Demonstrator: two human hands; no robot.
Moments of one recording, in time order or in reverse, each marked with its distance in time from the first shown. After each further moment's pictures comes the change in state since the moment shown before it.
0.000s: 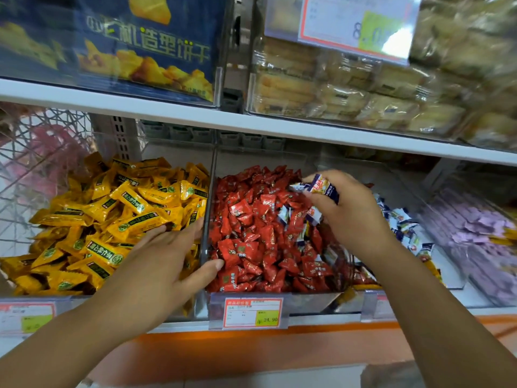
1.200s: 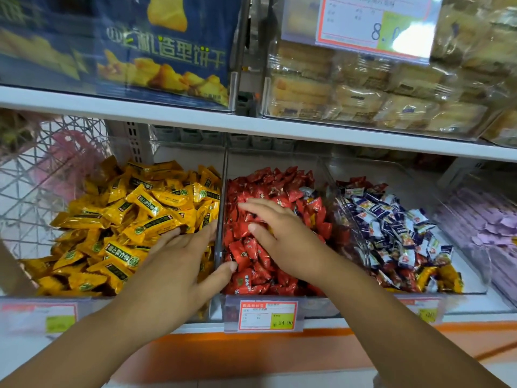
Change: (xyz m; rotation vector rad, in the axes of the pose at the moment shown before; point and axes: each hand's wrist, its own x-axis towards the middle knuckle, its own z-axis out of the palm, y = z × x) left_hand 0.000 0.011 -0.006 0.068 0.027 0.017; right_hand -0.009 -0.038 0.075 0.004 -0.428 -0.108
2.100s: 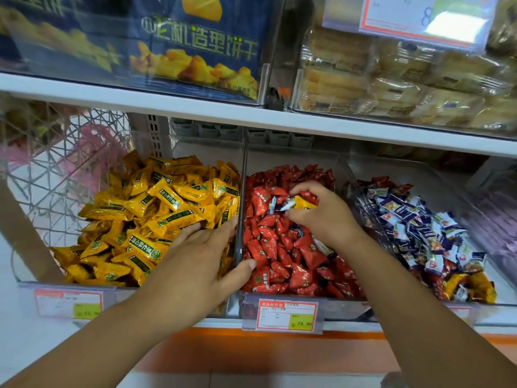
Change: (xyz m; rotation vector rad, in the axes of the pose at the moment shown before) left_hand 0.000 -0.007 0.007 -0.030 0.024 0.020; right_hand 0.028 0.032 -0.012 0.337 0.249 0.348
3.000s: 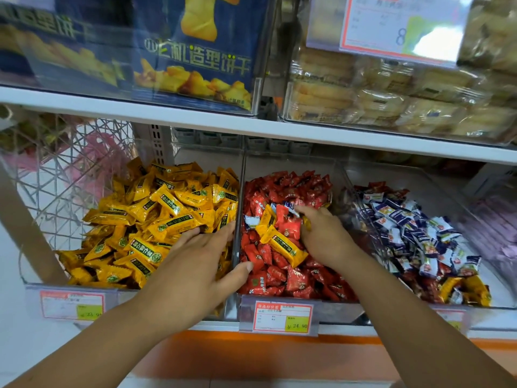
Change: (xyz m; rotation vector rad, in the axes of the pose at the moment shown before) left_hand -0.001 -0.005 0.006 -0.013 -0.016 -0.015; right_hand -0.009 0.016 0.001 -0.408 -0.131 0.042
